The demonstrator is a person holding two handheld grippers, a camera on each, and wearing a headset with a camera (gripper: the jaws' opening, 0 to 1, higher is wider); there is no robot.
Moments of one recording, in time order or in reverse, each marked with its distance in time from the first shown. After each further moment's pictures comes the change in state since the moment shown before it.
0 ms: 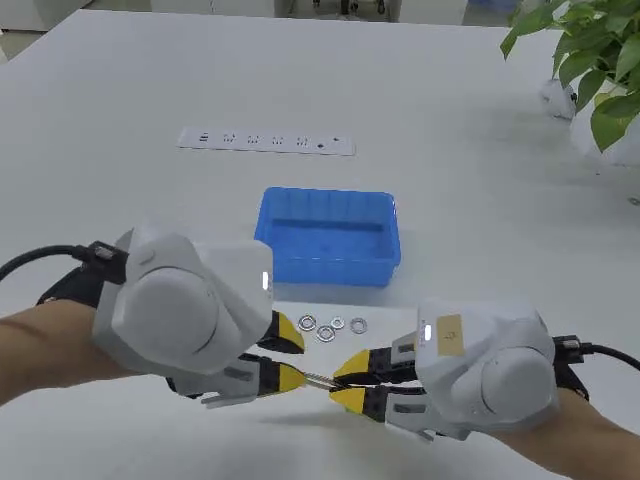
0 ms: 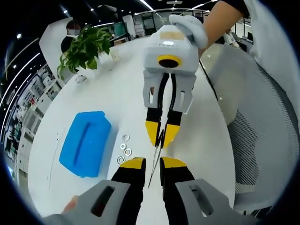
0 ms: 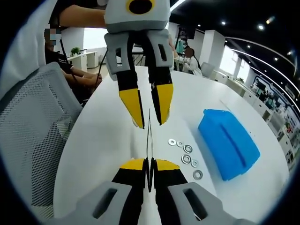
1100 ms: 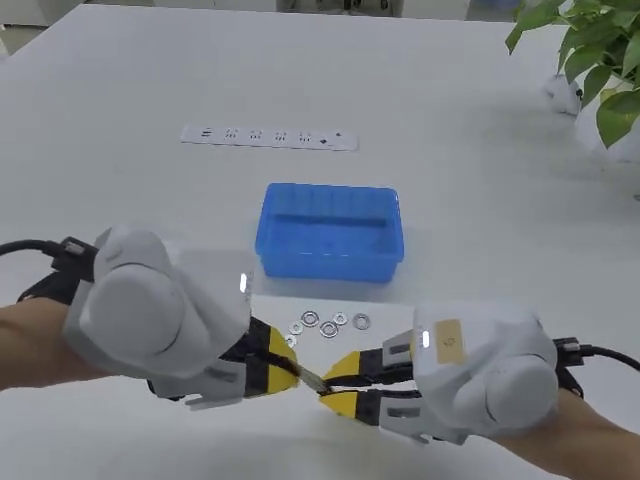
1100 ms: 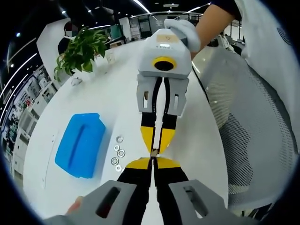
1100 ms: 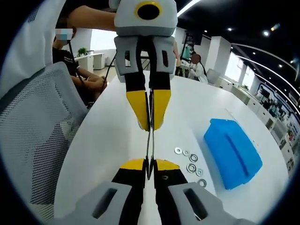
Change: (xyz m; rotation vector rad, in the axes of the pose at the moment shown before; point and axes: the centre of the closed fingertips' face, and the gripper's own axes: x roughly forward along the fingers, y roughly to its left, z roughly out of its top) left arm -0.008 -0.012 0.021 -0.025 -0.116 -0.051; right arm 0.001 0.010 0.011 -0.042 -0.051 0.031
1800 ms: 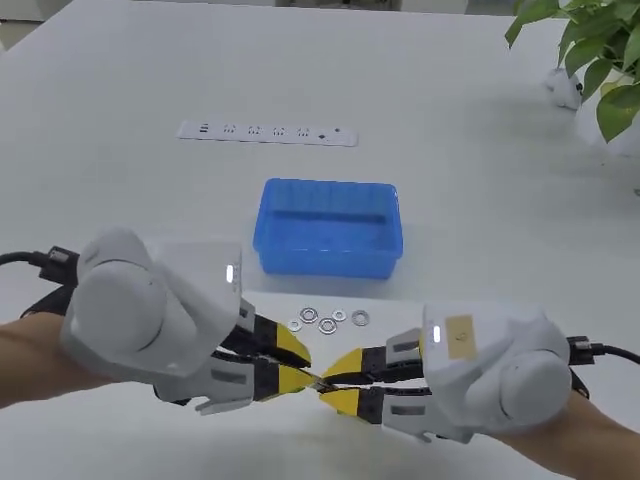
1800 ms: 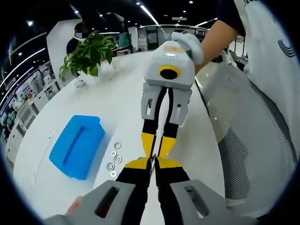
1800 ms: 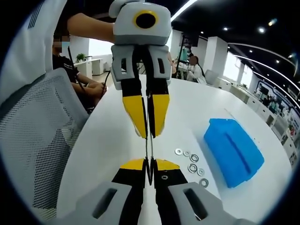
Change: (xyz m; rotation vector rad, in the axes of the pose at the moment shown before) left arm 0.001 -0.002 0.007 -0.078 -0.108 -0.001; right arm -0.002 0.001 0.003 0.037 -0.038 0.004
